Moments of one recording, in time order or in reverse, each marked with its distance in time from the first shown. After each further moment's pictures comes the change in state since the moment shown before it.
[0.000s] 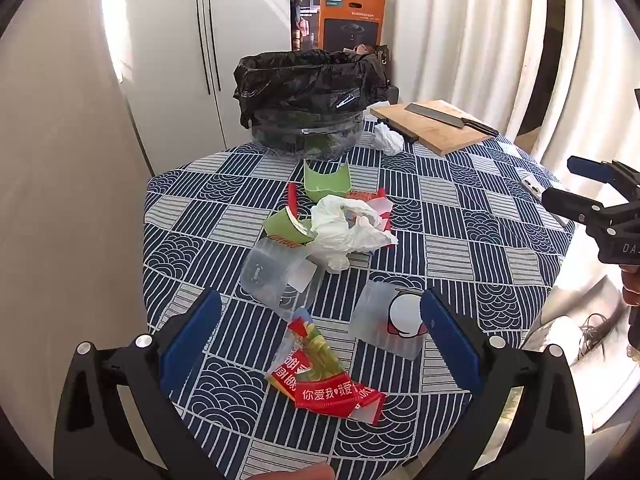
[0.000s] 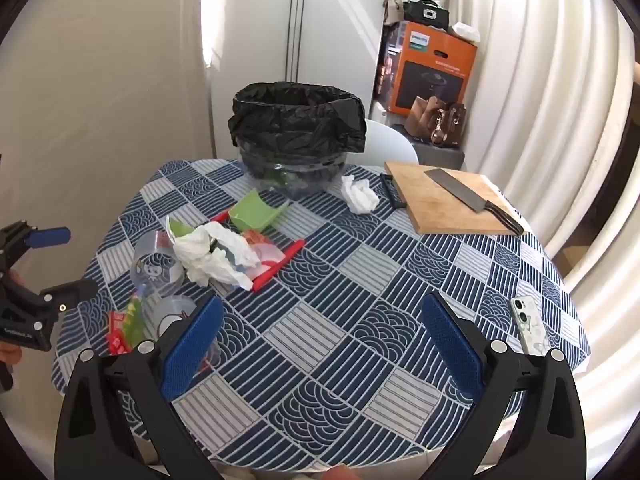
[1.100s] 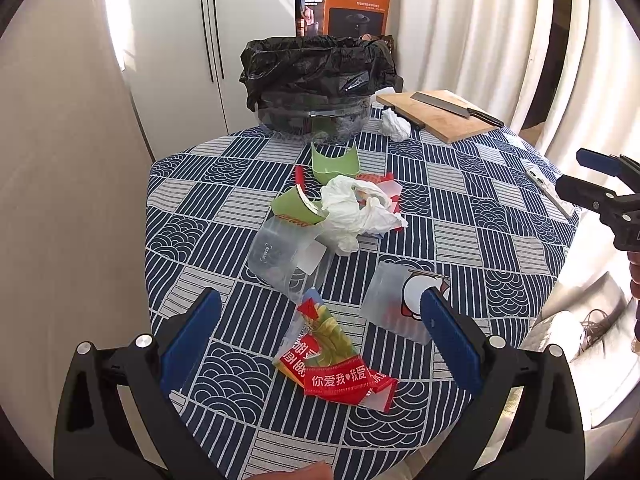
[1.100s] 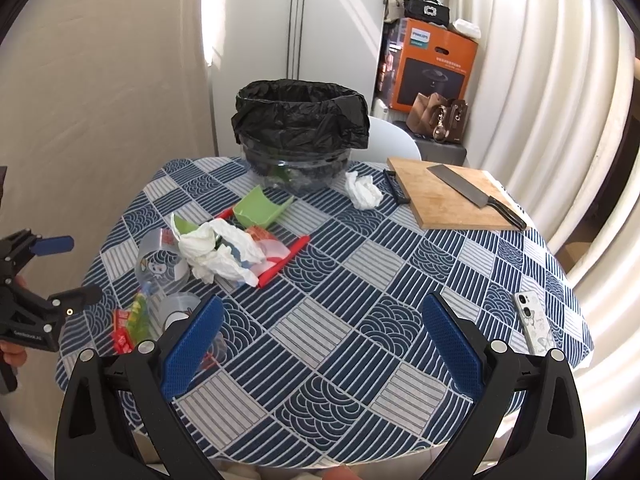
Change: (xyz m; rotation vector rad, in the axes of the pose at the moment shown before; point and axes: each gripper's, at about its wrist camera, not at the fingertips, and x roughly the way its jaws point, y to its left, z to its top) left arm 0.006 0.009 -0.014 -0.007 0.030 -0.010; right arm -0.001 0.004 -0.002 0.003 -0.001 0.004
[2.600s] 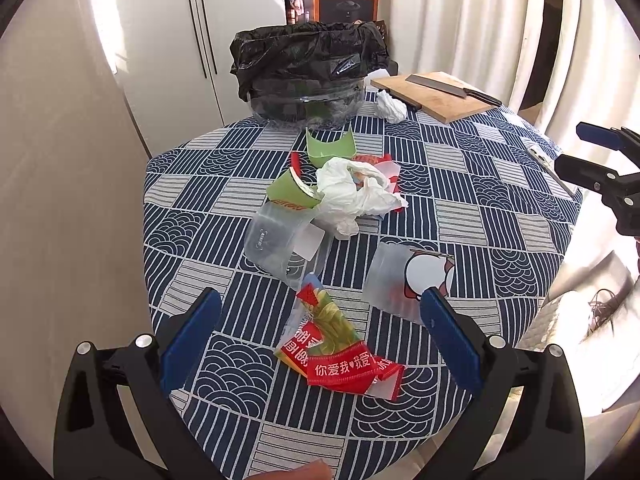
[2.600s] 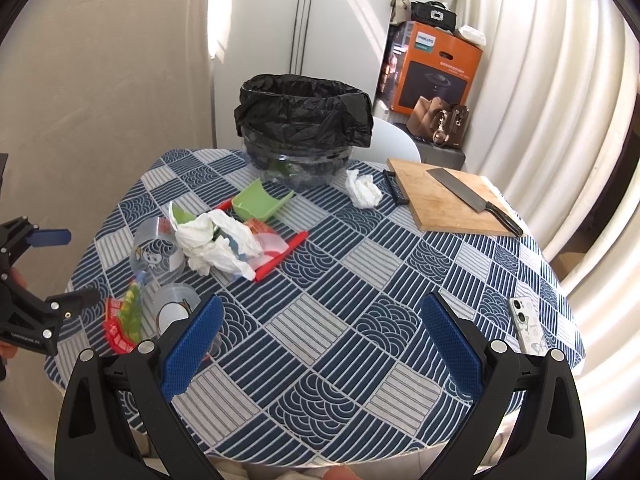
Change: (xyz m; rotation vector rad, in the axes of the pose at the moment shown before) left arm 0.008 -0.007 -0.006 0.049 0.041 0.016; right arm 0.004 0.010 -0.004 -0.044 0.005 -0.029
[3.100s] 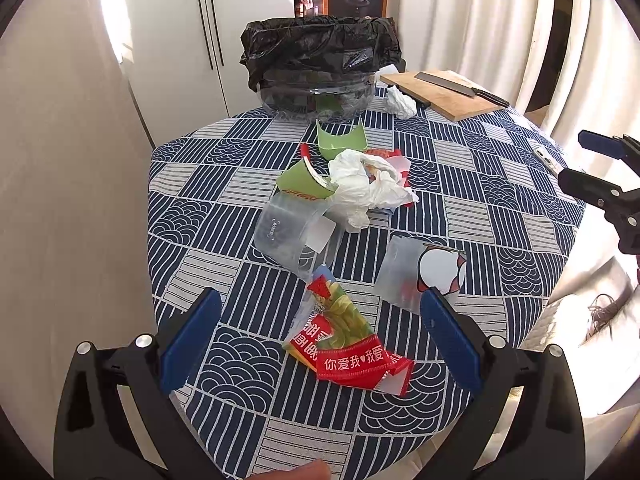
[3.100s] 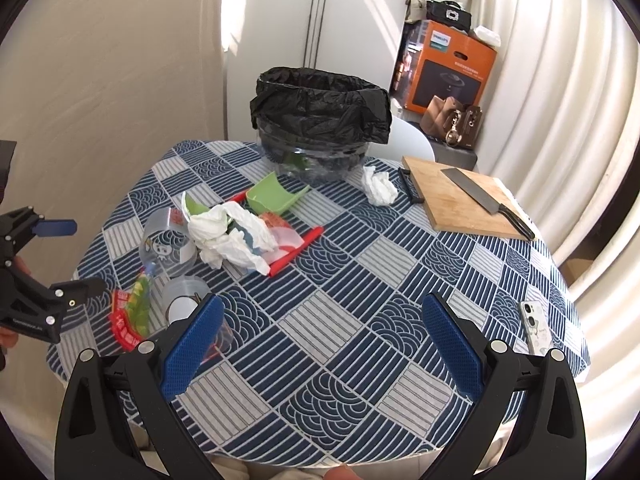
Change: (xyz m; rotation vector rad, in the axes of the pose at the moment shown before) left arm 0.002 0.012 -0.004 -0.040 0.019 -0.004; right arm 0.006 0.012 -0.002 -0.036 0.015 0.036
